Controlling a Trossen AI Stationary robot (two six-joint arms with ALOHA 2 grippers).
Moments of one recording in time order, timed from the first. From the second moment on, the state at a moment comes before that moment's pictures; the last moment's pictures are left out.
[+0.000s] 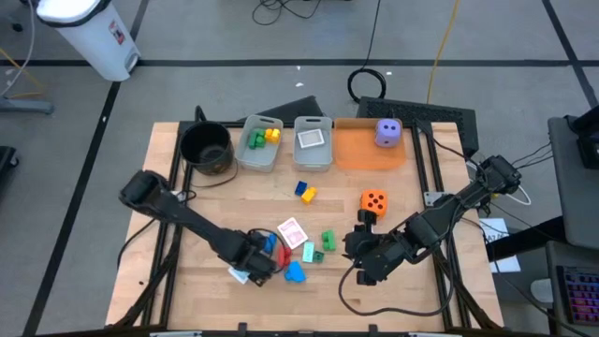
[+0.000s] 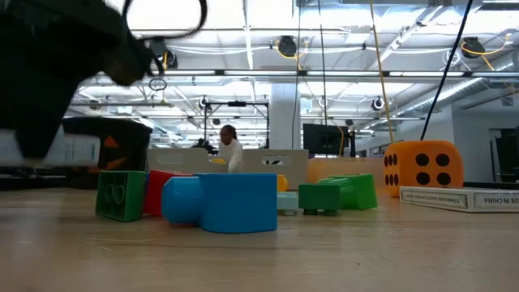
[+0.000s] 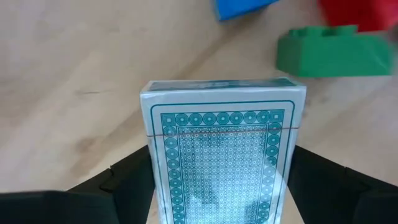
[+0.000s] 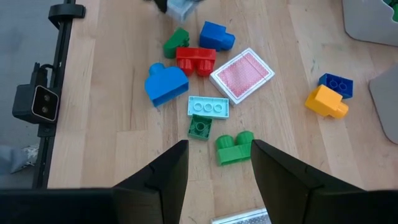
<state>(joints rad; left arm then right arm) -0.51 1.79 1.24 -0.99 0.09 -1.40 0.59 1.51 1.39 -0.86 0.42 0.52</state>
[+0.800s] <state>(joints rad) -0.43 1.31 1.24 -0.38 -0.21 -1.05 0.48 1.38 1.39 -0.34 0.26 0.01</state>
